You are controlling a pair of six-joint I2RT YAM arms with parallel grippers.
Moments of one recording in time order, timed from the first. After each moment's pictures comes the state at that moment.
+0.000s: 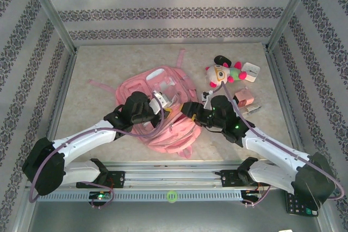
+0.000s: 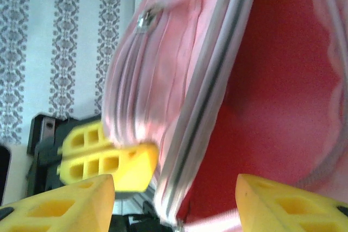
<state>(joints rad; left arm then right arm) -0.68 1.22 0.70 0.02 0.29 0.14 0.66 1.04 0.57 0.03 -0.34 1.16</state>
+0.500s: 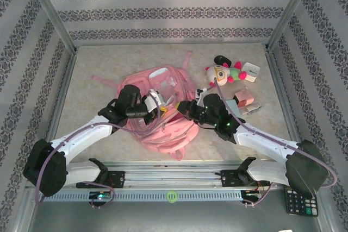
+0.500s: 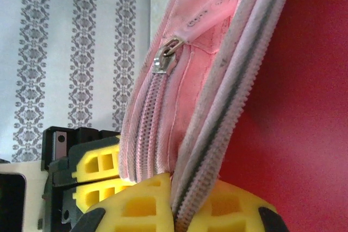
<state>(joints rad) -0.52 1.23 0.76 -0.11 0.51 0.38 0.75 1.15 0.59 0.21 -0.22 1.25</state>
